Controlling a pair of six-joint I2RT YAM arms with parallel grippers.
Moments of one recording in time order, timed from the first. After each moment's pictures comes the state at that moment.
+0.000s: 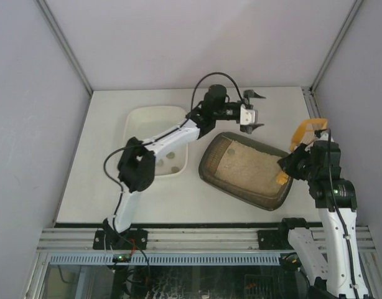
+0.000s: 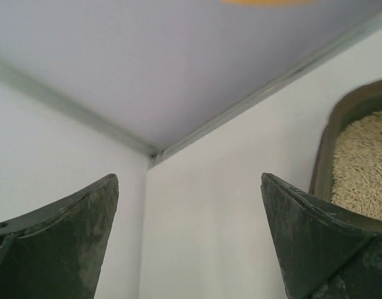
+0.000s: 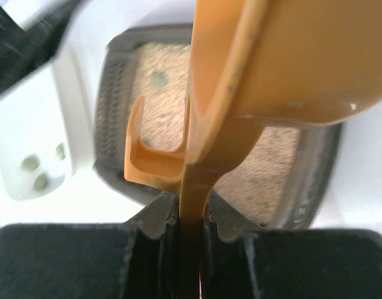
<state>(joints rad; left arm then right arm) -0.80 2.26 1.99 0.19 0.84 0.81 -0.02 0.67 0.97 -0.99 -0.06 0.55</state>
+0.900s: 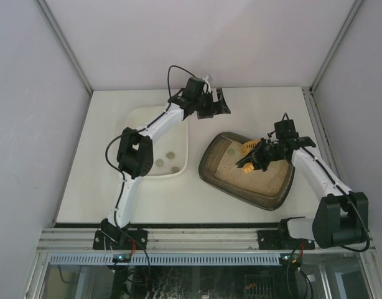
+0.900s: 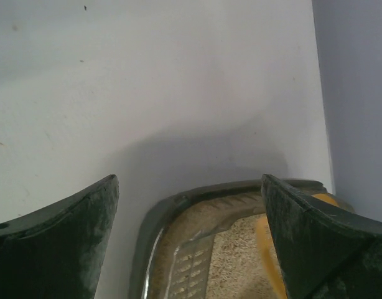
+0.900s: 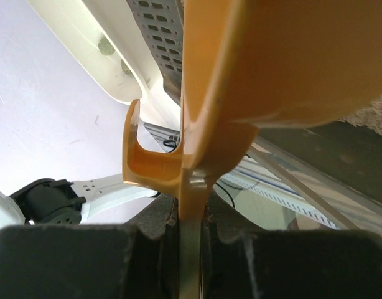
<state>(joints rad) -0.55 2.33 2.12 -0.41 0.31 -0.61 0.09 1.27 0.92 -0.82 -0.71 0.93</state>
